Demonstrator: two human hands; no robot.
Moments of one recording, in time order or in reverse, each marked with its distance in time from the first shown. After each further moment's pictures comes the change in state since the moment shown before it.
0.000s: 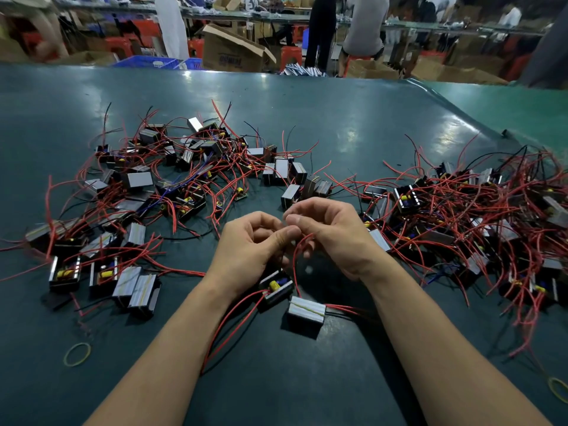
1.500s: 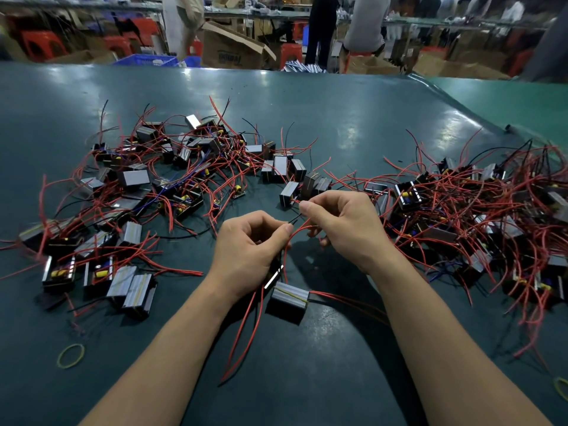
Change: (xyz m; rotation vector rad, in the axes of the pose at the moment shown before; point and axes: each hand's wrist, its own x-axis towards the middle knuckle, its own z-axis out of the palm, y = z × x) left_hand -0.002 -0.003 0.004 0.232 0.095 0.143; right_hand 0.000 -0.007 -0.011 -0.379 0.225 -0.043
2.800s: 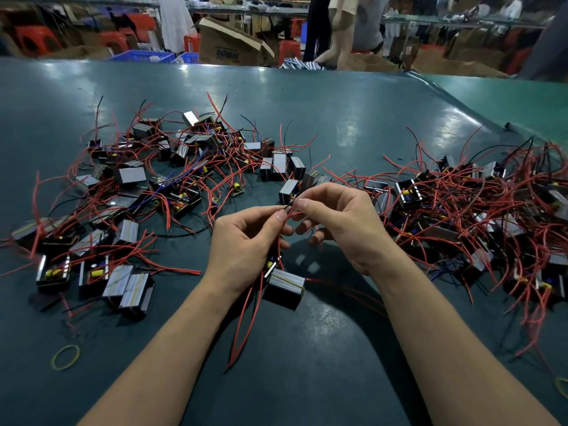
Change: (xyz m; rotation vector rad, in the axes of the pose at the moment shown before) left_hand 0.003 -0.001 0.001 -0.192 0.030 0.022; right_hand -0.003 -0.006 0.001 0.406 -0.138 0.056
